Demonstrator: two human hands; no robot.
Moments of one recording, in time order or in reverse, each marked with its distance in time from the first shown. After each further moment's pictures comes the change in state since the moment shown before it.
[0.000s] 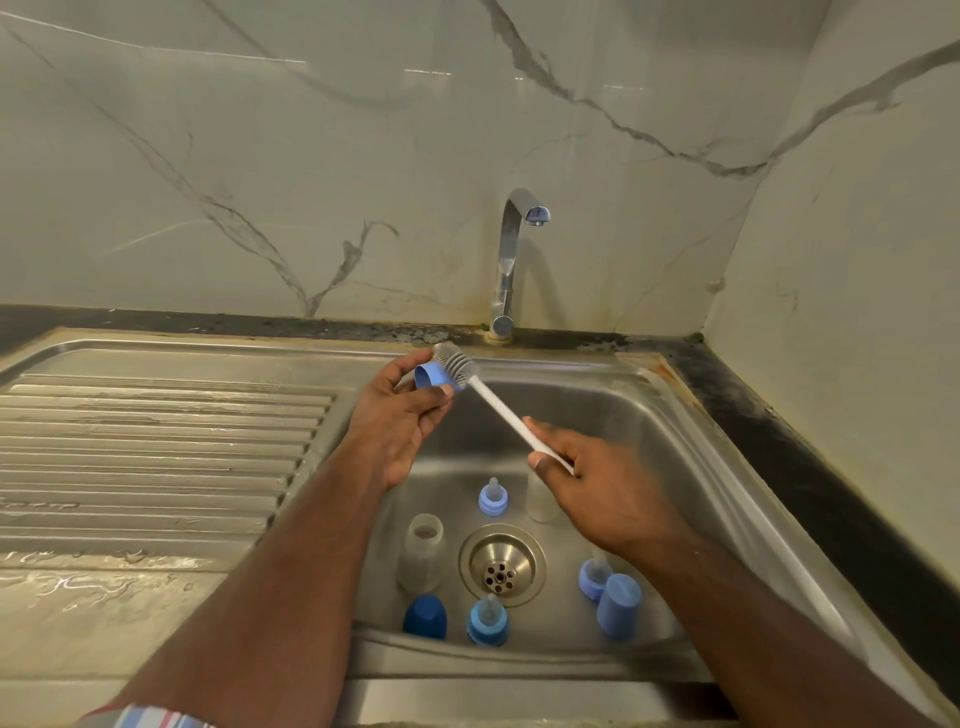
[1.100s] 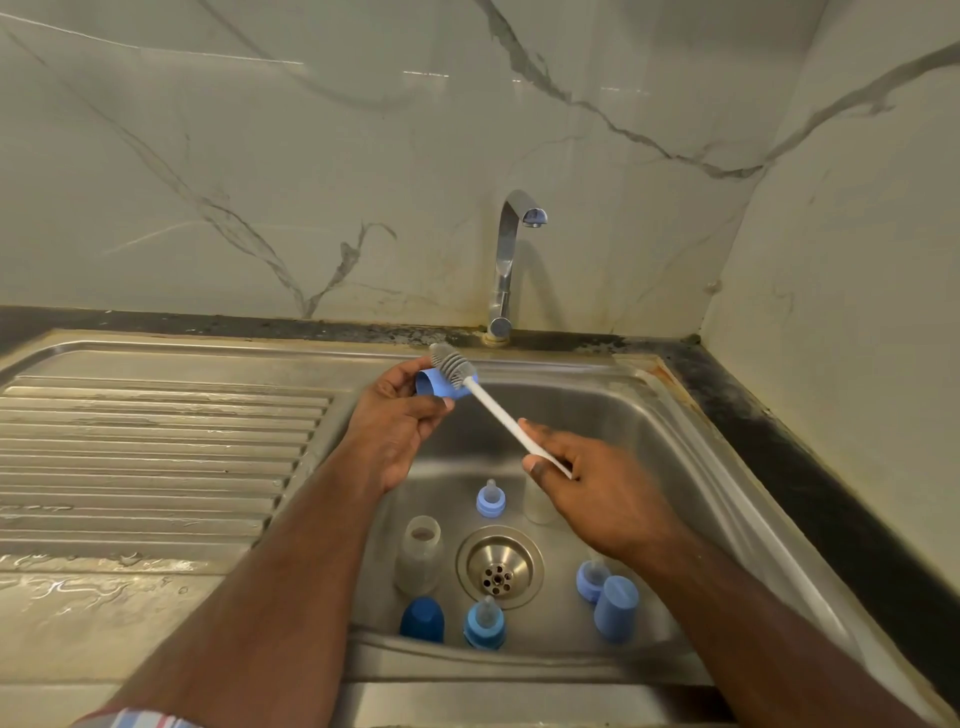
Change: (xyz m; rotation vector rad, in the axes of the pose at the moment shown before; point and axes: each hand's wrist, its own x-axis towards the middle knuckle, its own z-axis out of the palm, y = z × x) left_hand 0.003 -0.004 -0.002 0.106 -0.026 0.010; right_hand -0.001 0.002 0.001 0.005 -0.009 -0.006
